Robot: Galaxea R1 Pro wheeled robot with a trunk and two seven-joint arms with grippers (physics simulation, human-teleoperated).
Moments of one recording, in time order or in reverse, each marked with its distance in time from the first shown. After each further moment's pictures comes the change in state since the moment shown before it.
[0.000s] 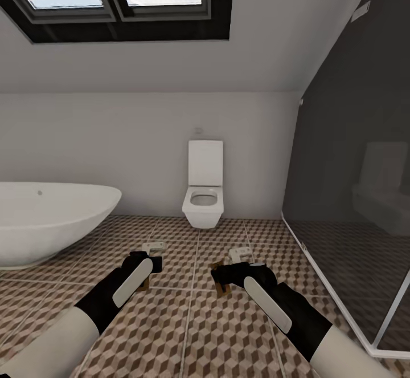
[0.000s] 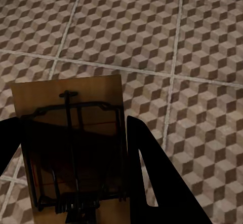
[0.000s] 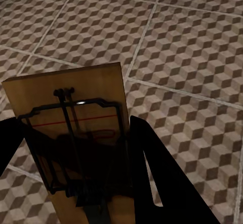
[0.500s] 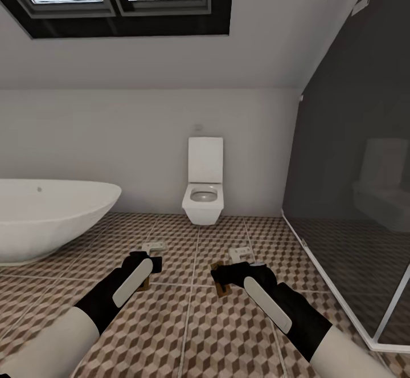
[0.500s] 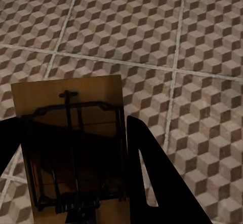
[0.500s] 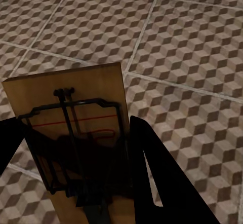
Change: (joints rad) left arm 0.000 0.000 -0.001 0.001 0.000 0.000 0.002; right arm 0.000 0.000 0.000 0.000 0.000 0.000 -0.001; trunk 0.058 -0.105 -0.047
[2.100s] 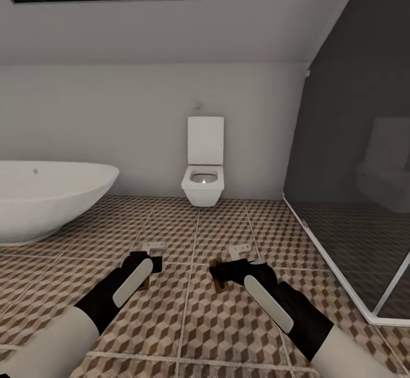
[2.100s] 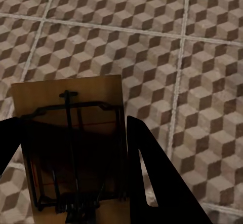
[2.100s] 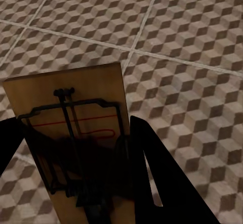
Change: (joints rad) left arm 0.000 0.001 -0.003 -0.006 -0.001 0.000 -0.001; right arm 0.000 -0.006 0.000 -0.044 0.000 0.001 0.001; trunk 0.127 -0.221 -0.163
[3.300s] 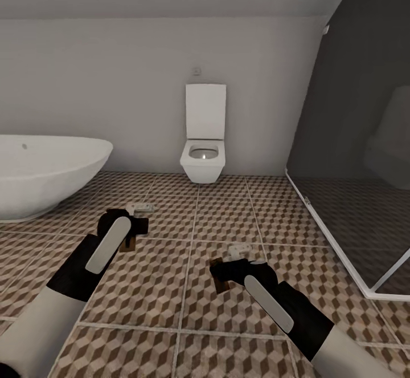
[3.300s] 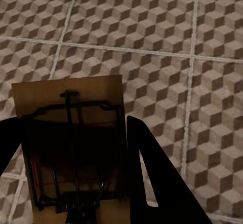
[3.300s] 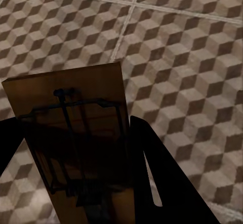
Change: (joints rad) left arm -0.086 0.043 0.216 -0.361 0.002 0.356 0.131; right arm 0.000 -0.002 -0.001 -0.001 0.000 0.000 -0.001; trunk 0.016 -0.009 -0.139
